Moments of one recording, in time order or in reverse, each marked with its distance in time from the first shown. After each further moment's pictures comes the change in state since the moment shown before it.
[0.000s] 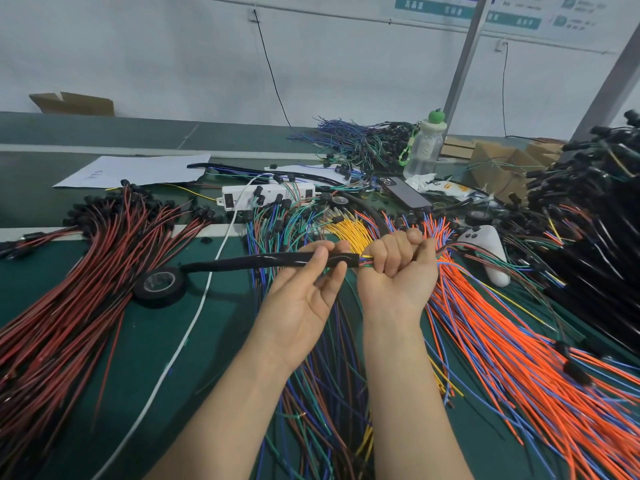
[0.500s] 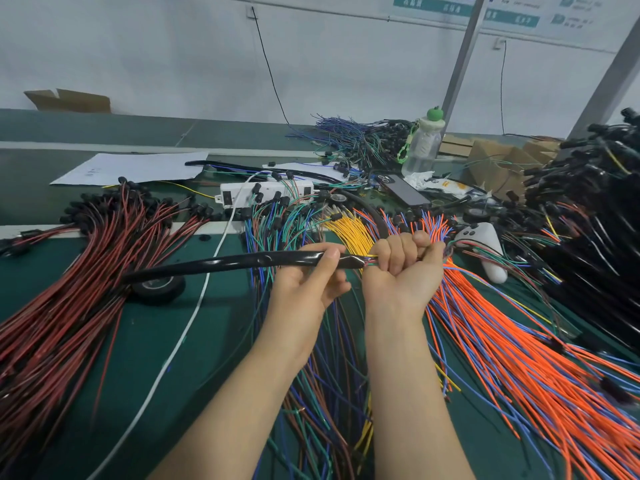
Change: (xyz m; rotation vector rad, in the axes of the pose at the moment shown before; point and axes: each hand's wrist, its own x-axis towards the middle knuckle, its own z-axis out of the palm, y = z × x) left_hand -0.002 -0.011 0.004 0.469 0.106 0.169; right_hand 0.000 -0.005 0.002 -0.042 0.038 -0.120
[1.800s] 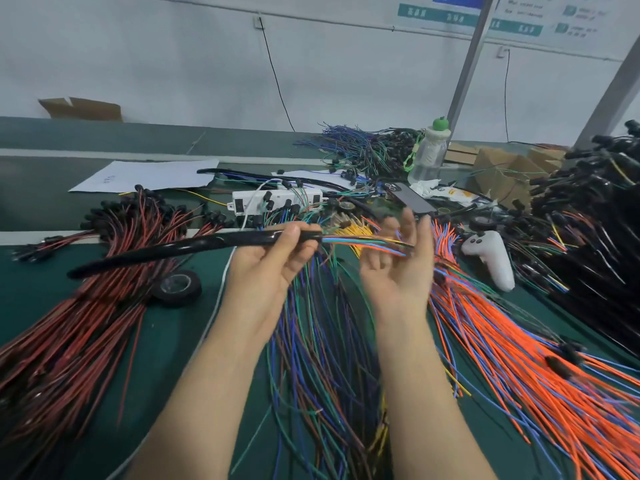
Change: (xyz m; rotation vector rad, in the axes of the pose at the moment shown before) left_hand 0.010 0.049 -0.026 -0.025 0.061 0.113; right_hand 0.030 0.010 -0.021 -0.445 -0.028 0.091
